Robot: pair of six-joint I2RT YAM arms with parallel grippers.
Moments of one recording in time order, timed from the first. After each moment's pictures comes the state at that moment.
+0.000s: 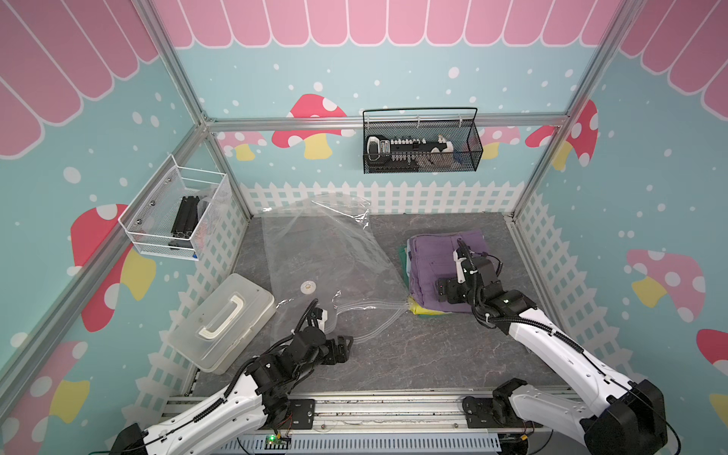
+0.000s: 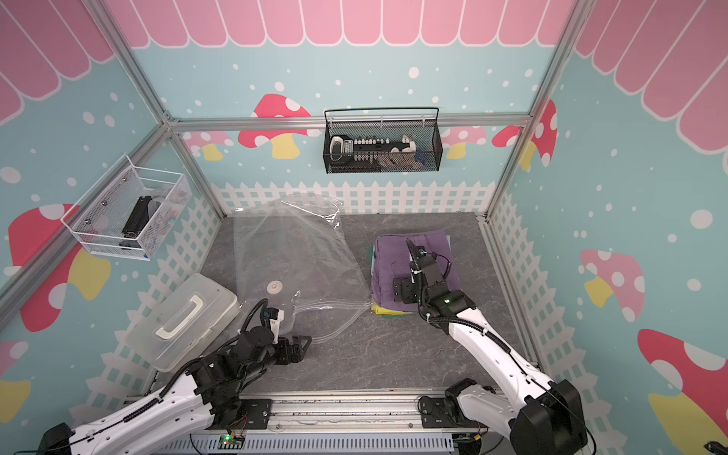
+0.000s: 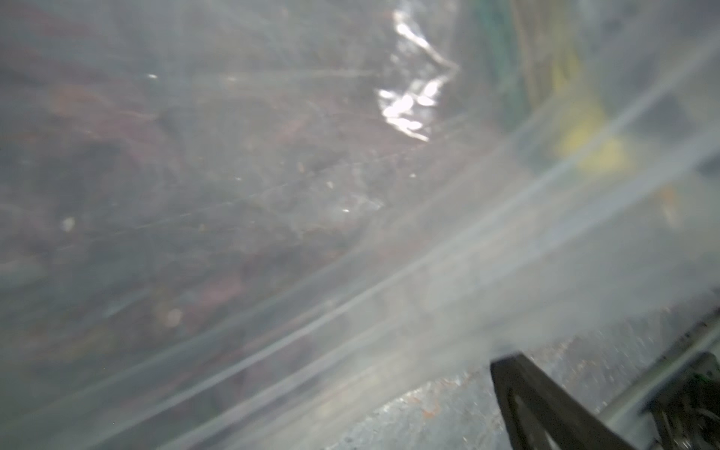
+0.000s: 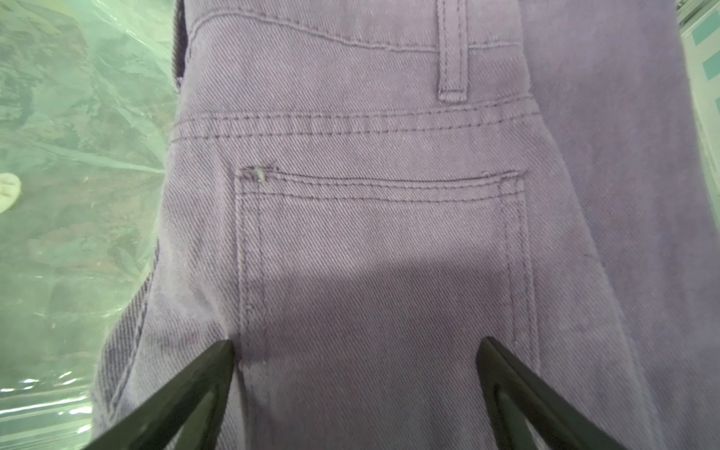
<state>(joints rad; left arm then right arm) -0.81 0.60 0.27 -0.39 -0.09 -0.71 0.45 1.11 0.85 -0.50 0.19 0.23</state>
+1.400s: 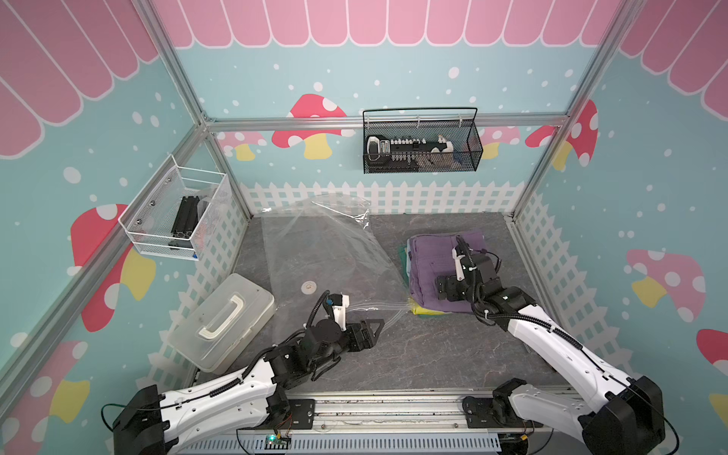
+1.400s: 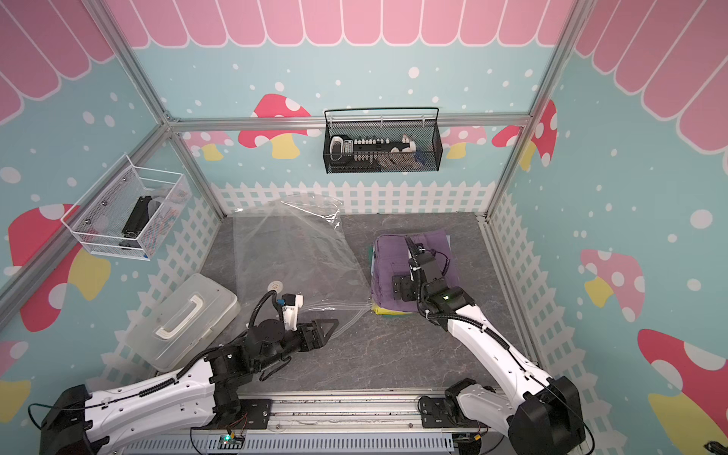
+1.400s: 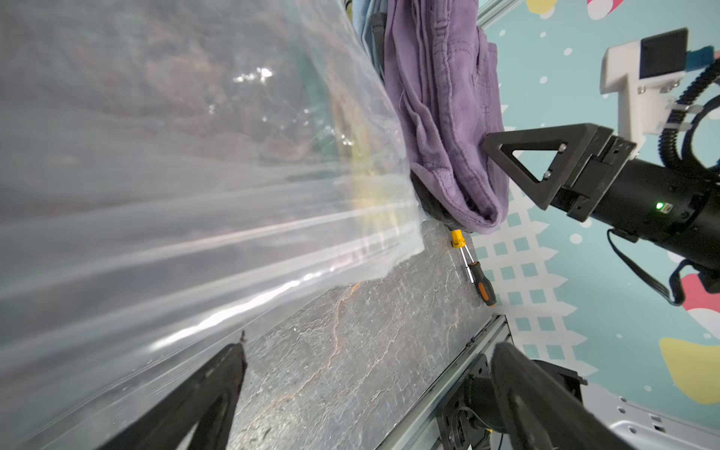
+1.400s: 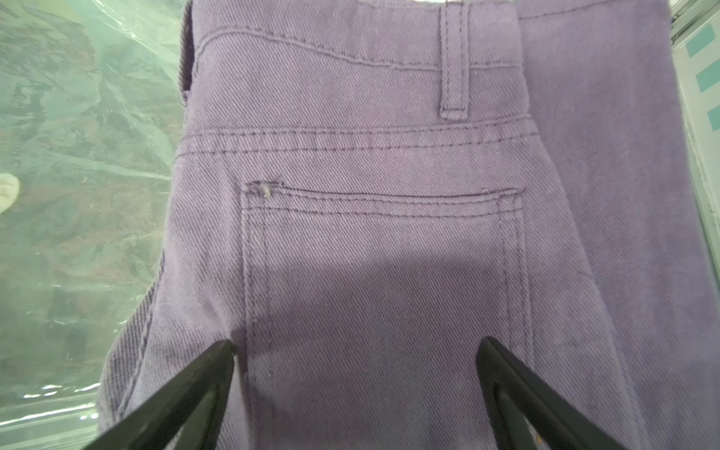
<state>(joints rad) -0.98 0.86 0.39 0.05 -0.14 -0.99 0.45 1.13 0.88 -0.52 0.19 0.22</state>
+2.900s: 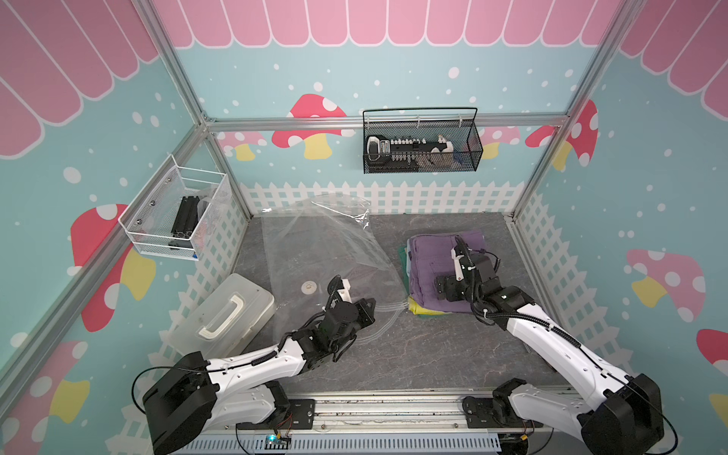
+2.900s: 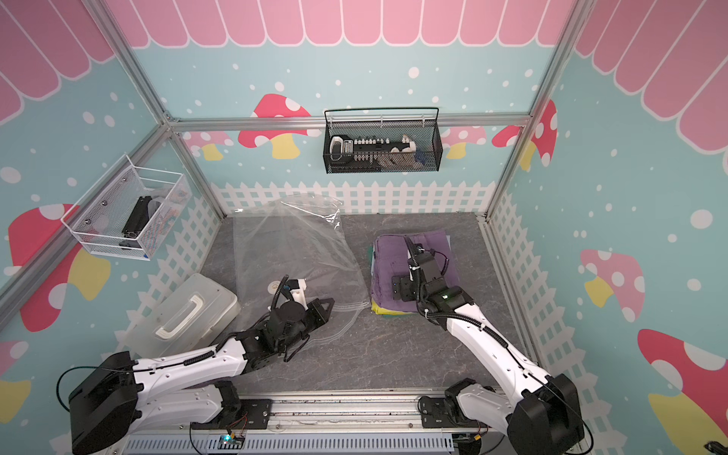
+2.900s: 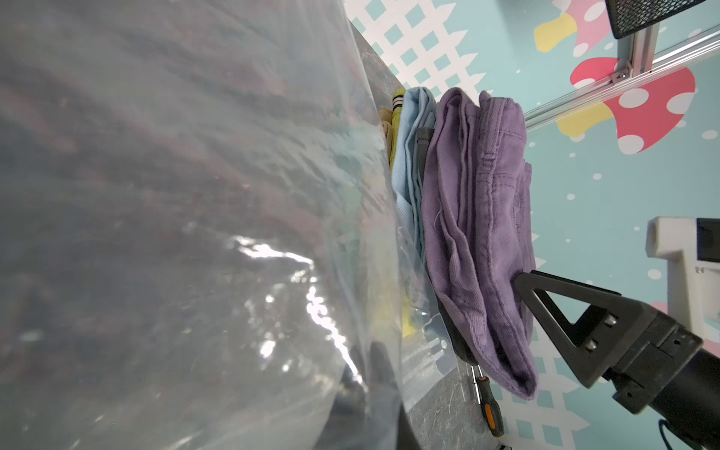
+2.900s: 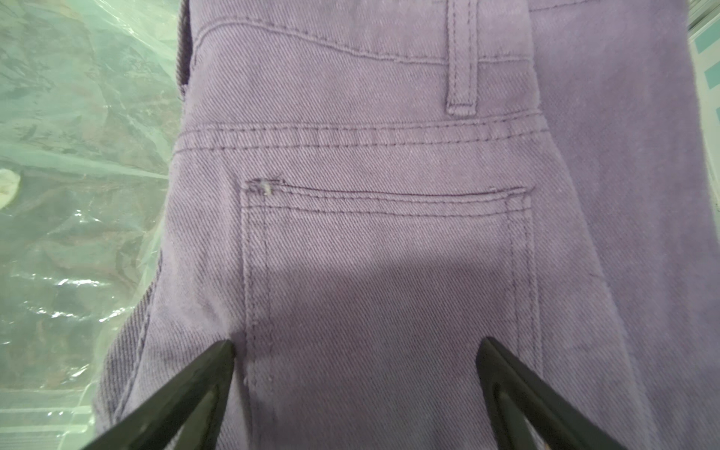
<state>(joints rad) -0.90 1.17 0.50 0.25 -0.28 -1.10 0.45 1.14 0.89 -0.52 0.18 0.22</state>
